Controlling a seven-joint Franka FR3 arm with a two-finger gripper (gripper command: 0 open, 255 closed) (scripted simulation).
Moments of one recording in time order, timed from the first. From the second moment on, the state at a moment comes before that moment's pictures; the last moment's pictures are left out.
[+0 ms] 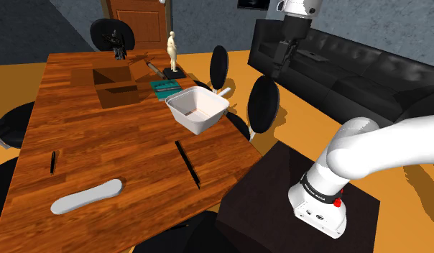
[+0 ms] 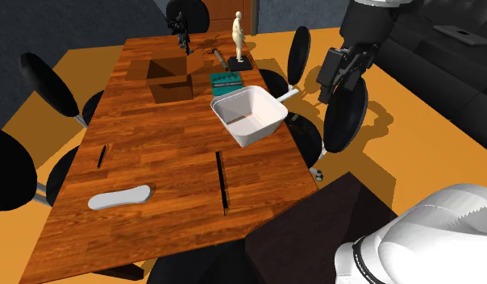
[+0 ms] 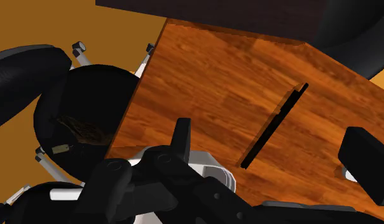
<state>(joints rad) -0.02 -0.79 -0.02 -2.32 0.06 1.48 -0.16</state>
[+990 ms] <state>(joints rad) 0.00 -0.60 0.21 -2.52 0.18 1.86 0.14</state>
